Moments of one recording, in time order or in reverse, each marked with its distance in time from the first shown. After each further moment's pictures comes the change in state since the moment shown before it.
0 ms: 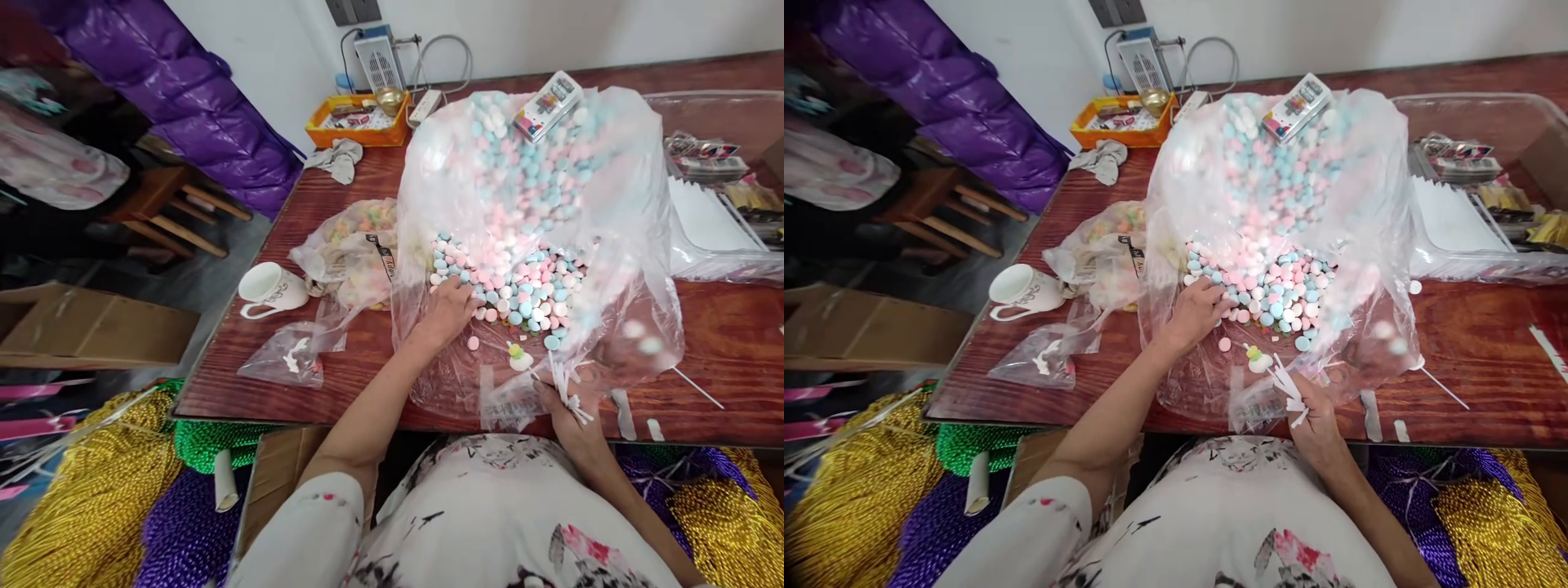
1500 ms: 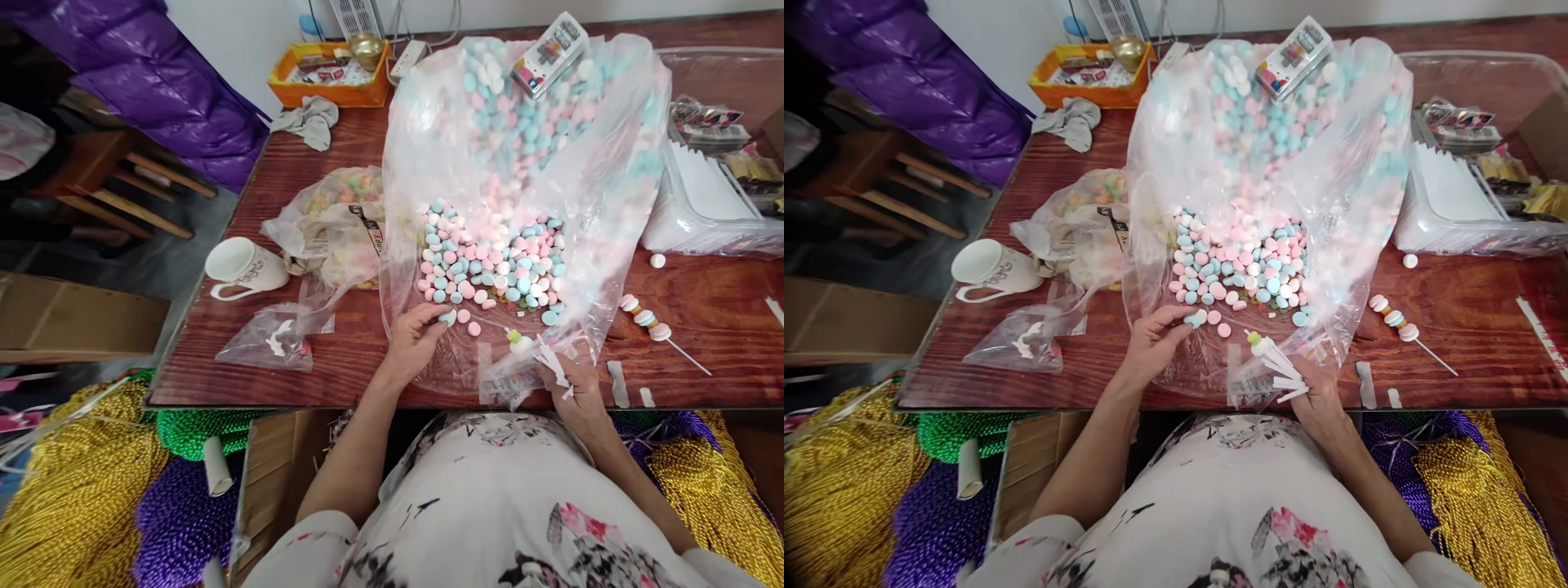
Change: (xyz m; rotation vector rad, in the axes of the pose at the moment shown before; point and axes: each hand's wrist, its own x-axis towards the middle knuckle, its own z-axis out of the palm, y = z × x) left_hand -0.097 -0.005 -0.006 -0.646 0.118 -0.173; right_hand -0.010 0.006 -0.007 -0.085 -0.122 -0.053
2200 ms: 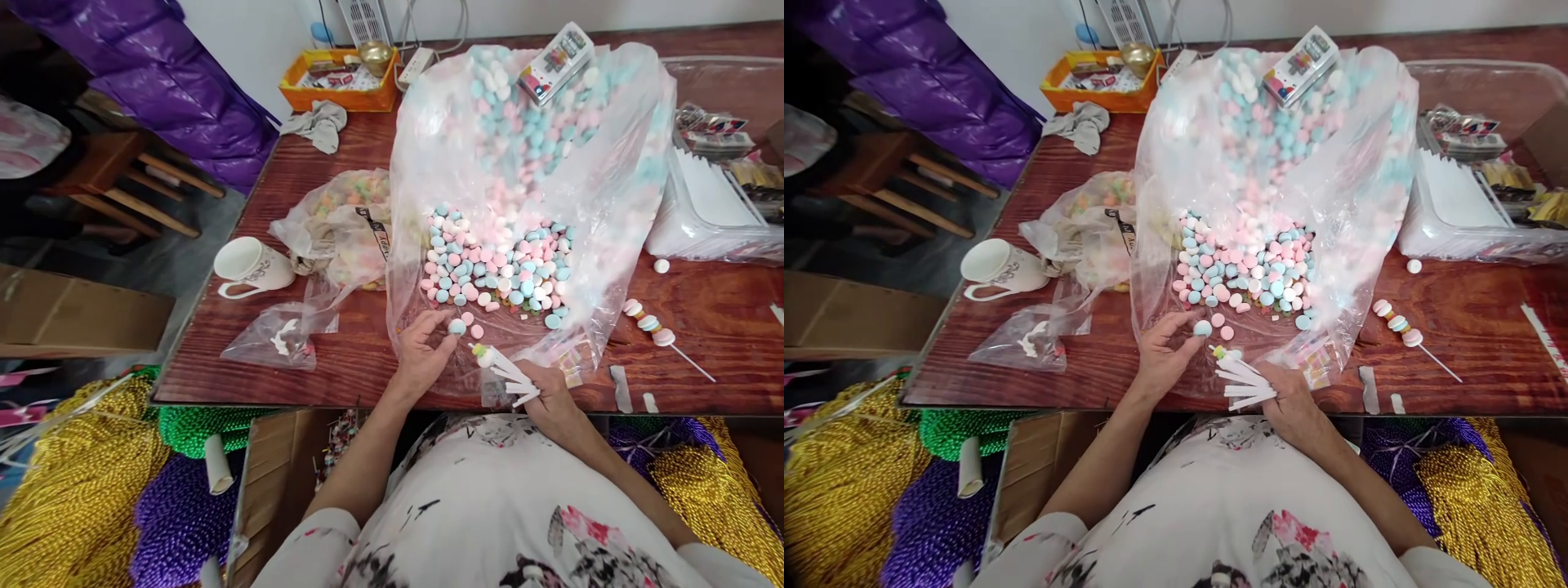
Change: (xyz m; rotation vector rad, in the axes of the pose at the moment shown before) left_hand -0.018 0.004 0.016 -0.036 0.147 0.072; right_hand 0.018 -0.024 0.027 0.052 -0.226 0.009
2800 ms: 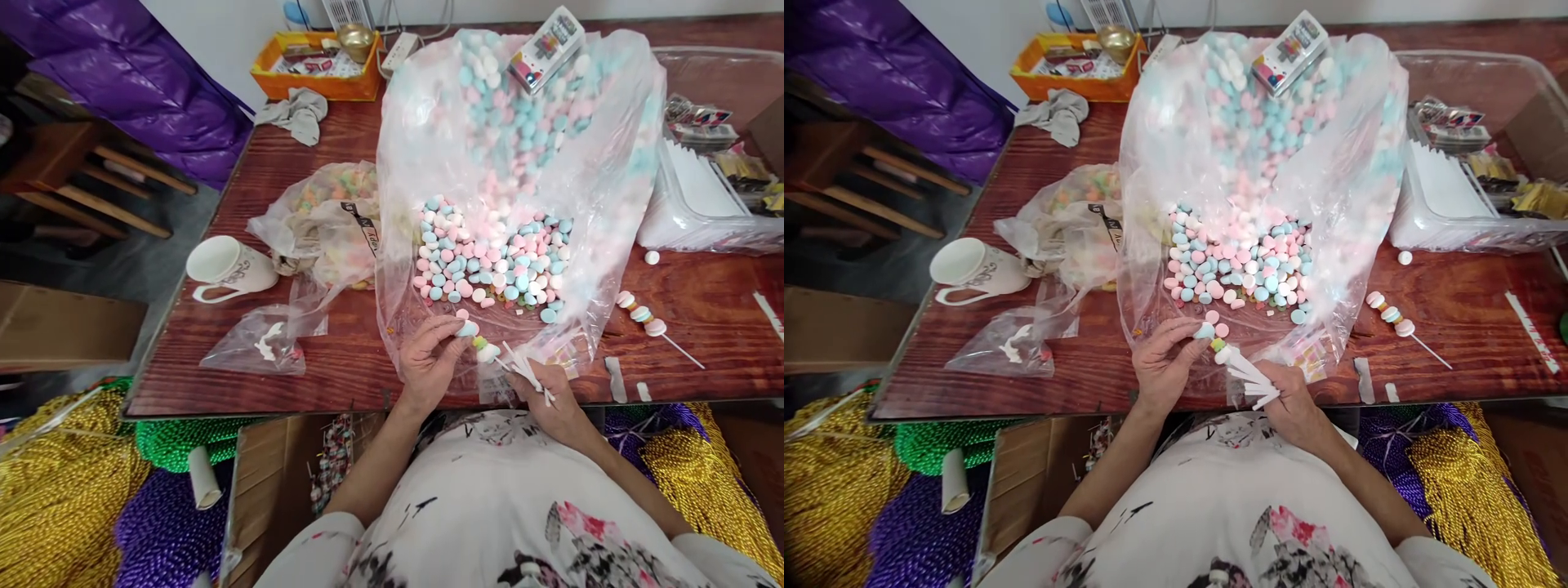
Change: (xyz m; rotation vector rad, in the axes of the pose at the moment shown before) left_hand -0.010 0.030 0.014 -0.114 0.149 0.077; right_hand -0.005 -0.007 0.001 0.127 0.047 0.068
